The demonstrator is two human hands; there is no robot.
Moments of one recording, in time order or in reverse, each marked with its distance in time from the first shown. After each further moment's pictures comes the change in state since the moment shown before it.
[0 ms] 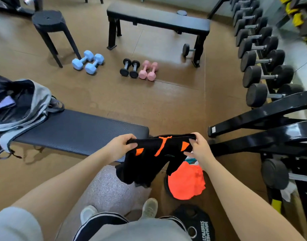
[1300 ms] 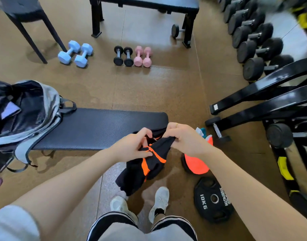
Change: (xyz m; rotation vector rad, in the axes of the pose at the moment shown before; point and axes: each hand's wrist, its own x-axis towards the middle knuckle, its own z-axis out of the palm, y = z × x) left_hand -0.046 -0.133 -0.114 0.193 -0.288 0.530; right_hand -0.100 -0.106 0.208 -0.671 -0.287 -0.685
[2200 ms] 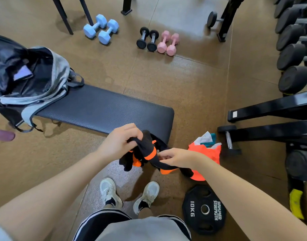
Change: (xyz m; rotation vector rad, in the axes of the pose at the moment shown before) left_hand 0.029 0.012 0.047 0.003 0.496 -0.037; right_hand -0.005 0.106 0.035 0.424 -0.829 0.418
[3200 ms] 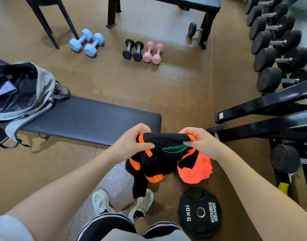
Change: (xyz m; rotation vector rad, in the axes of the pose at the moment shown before) left_hand 0.042 0.054 0.032 -0.458 -0.121 -0.338; right_hand -0.092 0.022 -0.057 0.015 0.594 -0.218
